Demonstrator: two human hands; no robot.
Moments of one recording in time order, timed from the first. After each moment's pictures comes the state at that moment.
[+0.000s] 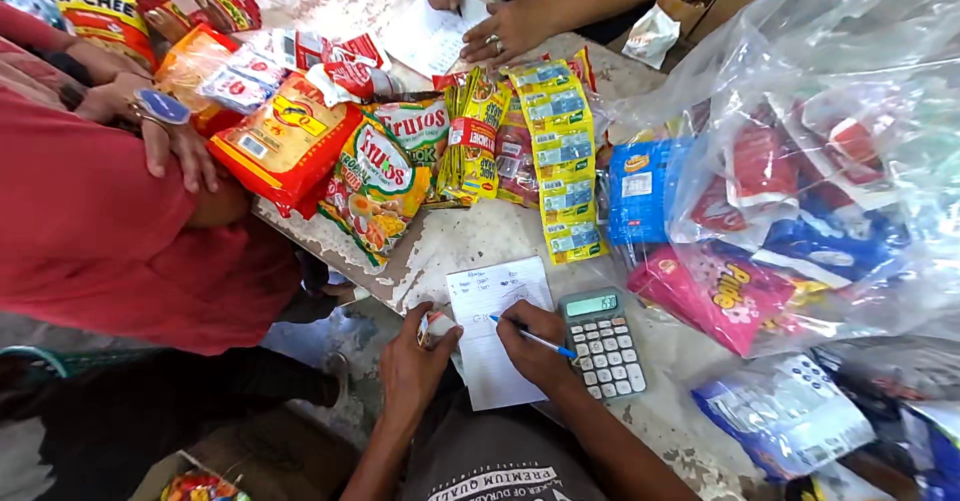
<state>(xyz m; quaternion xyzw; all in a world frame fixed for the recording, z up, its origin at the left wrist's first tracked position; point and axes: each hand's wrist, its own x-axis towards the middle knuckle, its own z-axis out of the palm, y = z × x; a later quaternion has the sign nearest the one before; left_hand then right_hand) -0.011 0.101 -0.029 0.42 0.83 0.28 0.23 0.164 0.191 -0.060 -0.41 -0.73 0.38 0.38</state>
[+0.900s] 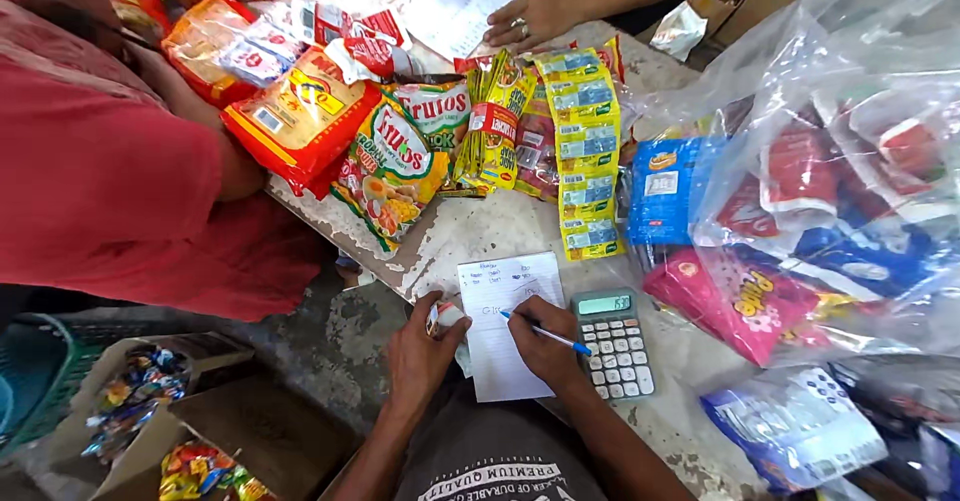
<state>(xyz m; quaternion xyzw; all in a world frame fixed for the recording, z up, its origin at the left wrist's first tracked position) -0.010 0.100 -0.030 0.40 0.83 0.28 0.25 0.167 0.190 -0.058 -0.42 -0.74 0.37 0.37</state>
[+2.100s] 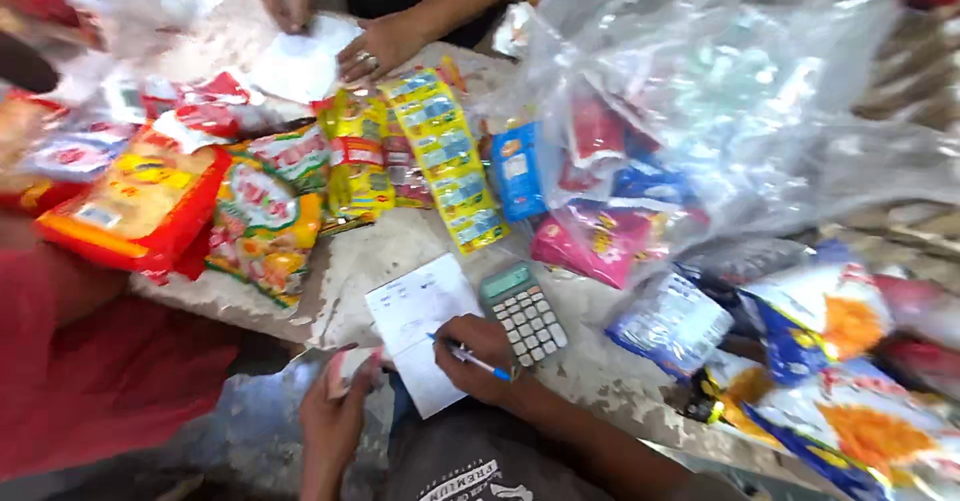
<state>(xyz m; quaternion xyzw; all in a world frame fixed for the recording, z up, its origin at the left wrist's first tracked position) -0.019 0.075 -0.024 0.42 0.73 0.43 0.33 0.190 0.162 -0.040 -0.39 -0.75 0.33 0.42</state>
